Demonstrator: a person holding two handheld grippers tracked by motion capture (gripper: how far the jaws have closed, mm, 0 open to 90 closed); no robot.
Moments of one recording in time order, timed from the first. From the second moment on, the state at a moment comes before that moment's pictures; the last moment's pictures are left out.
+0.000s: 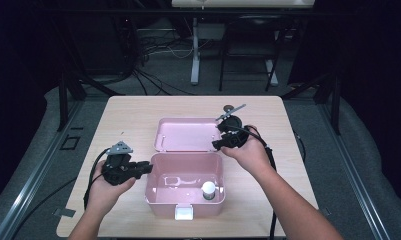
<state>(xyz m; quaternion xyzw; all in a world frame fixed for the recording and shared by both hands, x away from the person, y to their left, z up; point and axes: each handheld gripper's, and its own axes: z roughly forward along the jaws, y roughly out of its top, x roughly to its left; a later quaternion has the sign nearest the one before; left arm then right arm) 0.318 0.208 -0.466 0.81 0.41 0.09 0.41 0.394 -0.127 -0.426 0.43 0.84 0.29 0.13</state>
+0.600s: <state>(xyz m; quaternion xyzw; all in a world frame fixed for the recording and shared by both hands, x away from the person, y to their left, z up) 0.318 0.208 -0.467 0.81 0.41 0.09 0.41 0.416 -0.128 -0.433 0.49 0.81 0.29 0.13</state>
